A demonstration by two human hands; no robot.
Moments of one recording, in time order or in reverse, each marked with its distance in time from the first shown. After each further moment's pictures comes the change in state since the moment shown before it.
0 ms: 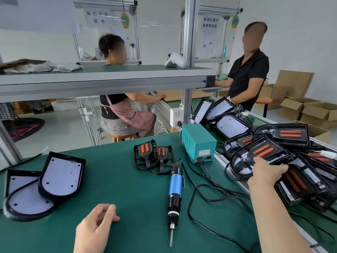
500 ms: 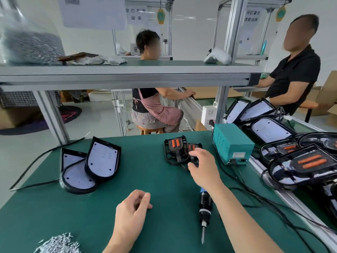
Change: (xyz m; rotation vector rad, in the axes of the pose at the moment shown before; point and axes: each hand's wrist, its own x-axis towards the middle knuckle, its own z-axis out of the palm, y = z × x) left_hand -0.002 0.002 0.004 -0.038 -0.026 -0.023; right_hand -0.174 0.063 0.079 -0.865 -1.099 -0.775
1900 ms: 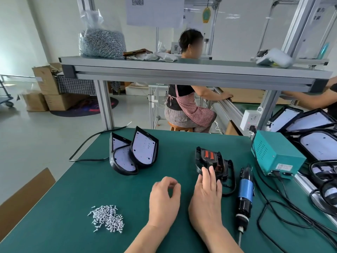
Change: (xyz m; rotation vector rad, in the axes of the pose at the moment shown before) left_hand 0.003 -0.005 -0.012 0.131 0.205 0.107; right_hand -0.091 -0.060 0.100 -0.468 -0.097 -0.139
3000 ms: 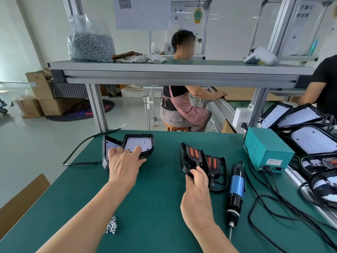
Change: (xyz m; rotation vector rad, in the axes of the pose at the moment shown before) left_hand 0.104 -0.006 -0.077 1.049 0.100 0.308; right_hand -0.004 0.000 0.004 0.298 0.128 -0.088
